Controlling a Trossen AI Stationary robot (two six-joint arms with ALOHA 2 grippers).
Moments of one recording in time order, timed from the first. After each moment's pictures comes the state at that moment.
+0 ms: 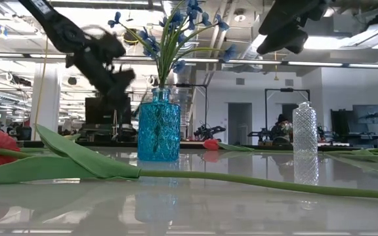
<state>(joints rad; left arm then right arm) 0.79 1.34 0.70 -0.03 0.17 0.19 0.30 1.32 1.00 -0.44 0.16 0.56</state>
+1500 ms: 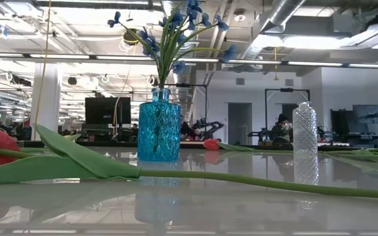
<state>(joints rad) -0.13 0.98 0.70 0.56 0.39 -0.01 0.28 1.68 1.24 0.50 0.13 -0.10</state>
